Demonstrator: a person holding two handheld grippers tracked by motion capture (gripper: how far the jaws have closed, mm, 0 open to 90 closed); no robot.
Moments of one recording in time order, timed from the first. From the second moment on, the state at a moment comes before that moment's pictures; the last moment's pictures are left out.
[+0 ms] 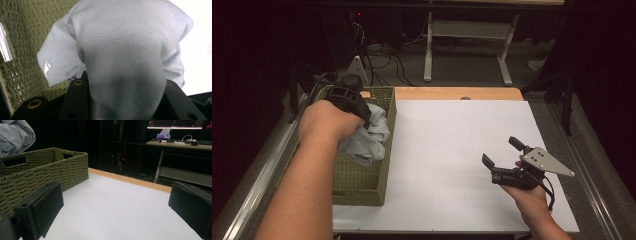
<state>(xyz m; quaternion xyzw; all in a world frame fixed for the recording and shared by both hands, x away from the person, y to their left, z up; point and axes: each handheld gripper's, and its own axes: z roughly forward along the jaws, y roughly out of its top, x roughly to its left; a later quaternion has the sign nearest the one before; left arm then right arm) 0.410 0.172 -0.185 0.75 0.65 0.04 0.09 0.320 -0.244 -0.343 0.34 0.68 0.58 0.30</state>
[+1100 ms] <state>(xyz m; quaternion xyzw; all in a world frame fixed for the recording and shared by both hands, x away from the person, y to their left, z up) 0.434 0.080 -0.197 0.80 0.59 0.01 0.10 0.319 -0.246 -0.341 0.34 0.67 0.58 0.30</state>
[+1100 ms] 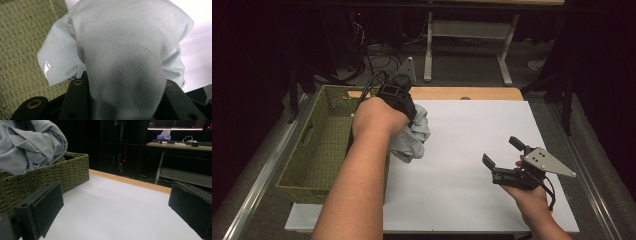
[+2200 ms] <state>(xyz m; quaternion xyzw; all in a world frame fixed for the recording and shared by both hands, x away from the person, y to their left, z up) 0.454 0.043 -0.259 0.81 0.58 -0.01 0.10 0.319 -0.245 -0.341 0.34 0.68 0.58 0.30</state>
